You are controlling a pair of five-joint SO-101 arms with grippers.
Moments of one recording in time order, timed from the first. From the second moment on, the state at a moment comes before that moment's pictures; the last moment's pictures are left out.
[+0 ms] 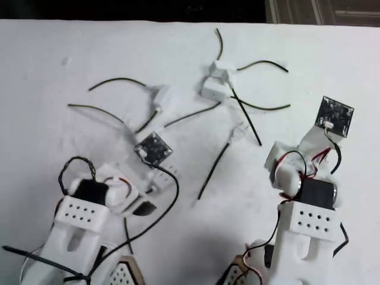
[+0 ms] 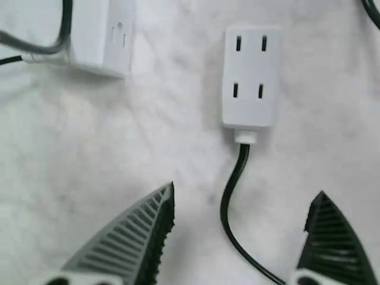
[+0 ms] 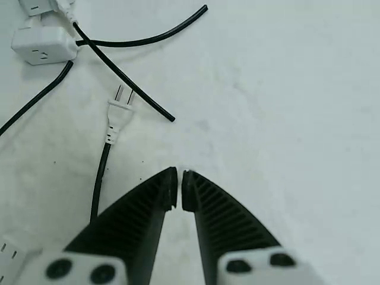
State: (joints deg) left arm 8.4 -51.9 69.9 60.5 -31.7; right arm 11.0 -55.0 48.7 67.7 -9.3
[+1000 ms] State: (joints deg) left arm 15.6 5.1 30.8 55.1 -27.9; right arm 10.8 -55.0 48.9 67.7 -9.3
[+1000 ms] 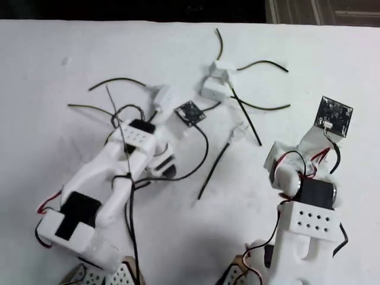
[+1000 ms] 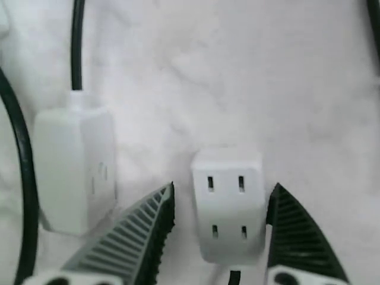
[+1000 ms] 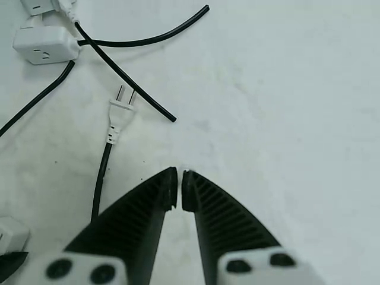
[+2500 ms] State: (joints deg) left arm -16.0 -76.4 81.6 56.9 -20.8; right arm -11.3 -1.4 13.7 67.7 -19.6
